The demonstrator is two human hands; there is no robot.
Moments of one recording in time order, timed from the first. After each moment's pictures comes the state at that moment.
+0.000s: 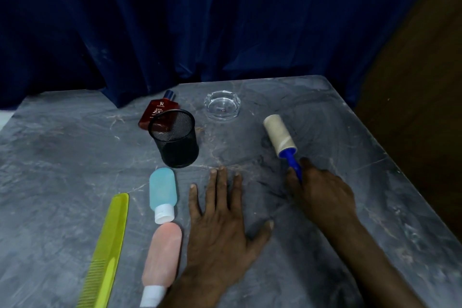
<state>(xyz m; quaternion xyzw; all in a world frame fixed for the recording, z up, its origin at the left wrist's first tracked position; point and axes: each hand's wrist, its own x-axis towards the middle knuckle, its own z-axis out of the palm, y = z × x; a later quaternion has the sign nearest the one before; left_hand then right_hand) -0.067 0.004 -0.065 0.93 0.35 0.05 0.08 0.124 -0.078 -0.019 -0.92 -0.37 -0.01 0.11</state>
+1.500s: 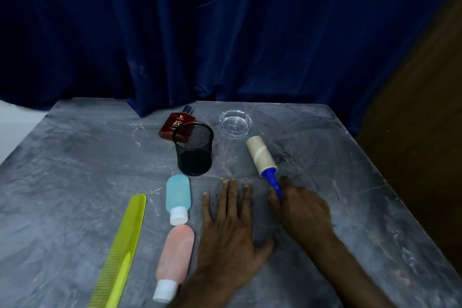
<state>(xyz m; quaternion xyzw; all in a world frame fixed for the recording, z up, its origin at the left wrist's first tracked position) -0.065 0.001 -0.064 0.93 0.35 0.11 0.09 0.091 -0.055 -0.019 -0.89 -0.45 -0.01 0.05</state>
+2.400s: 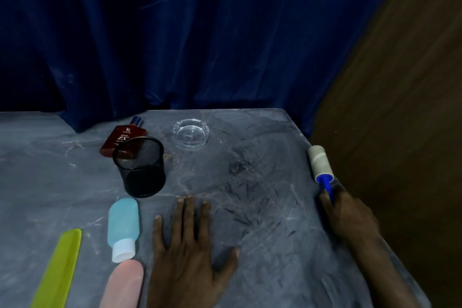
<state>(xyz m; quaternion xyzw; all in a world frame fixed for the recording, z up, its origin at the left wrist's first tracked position) -0.058 0.009 -0.096 0.92 0.35 0.20 0.06 0.213 -0.156 -0.003 -0.98 -0.21 0.00 0.08</state>
